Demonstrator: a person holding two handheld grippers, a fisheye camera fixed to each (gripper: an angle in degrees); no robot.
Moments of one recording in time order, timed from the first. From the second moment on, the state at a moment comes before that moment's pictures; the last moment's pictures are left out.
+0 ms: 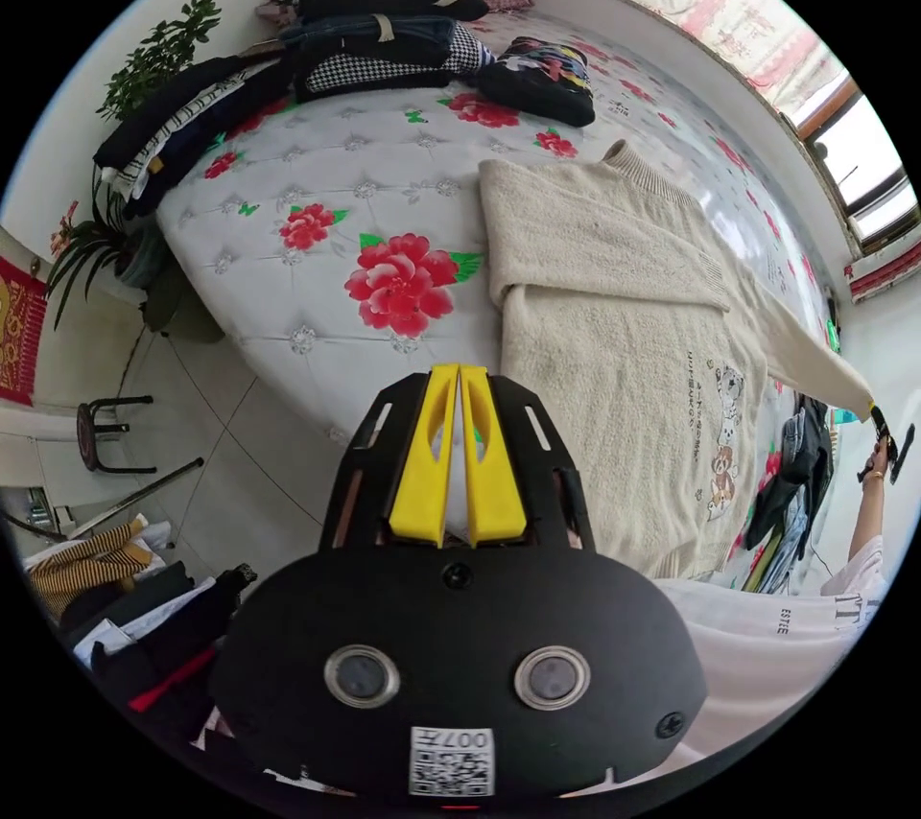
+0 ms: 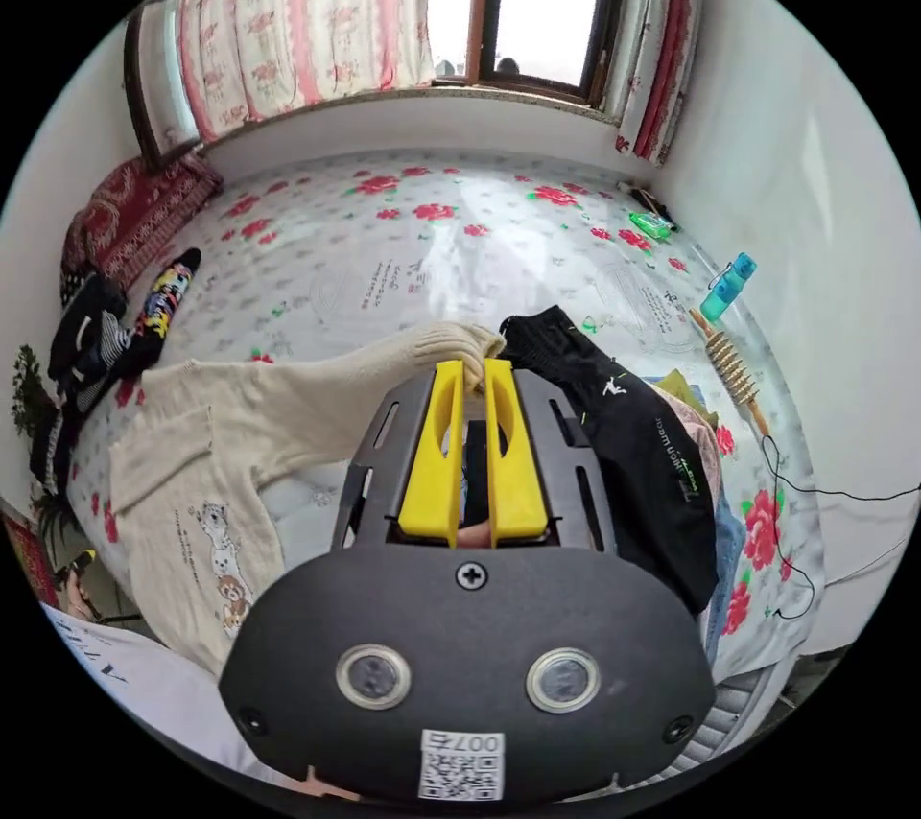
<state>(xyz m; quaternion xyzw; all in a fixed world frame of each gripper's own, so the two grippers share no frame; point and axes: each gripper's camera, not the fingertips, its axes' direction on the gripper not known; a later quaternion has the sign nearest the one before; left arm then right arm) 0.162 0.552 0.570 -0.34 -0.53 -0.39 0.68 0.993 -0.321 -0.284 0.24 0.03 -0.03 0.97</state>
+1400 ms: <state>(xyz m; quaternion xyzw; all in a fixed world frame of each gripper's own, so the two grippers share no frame) 0.123 0.523 0.539 -0.36 -0.38 -0.28 0.80 0.600 -0.103 0.030 -0.02 -0.17 -0.37 0.91</state>
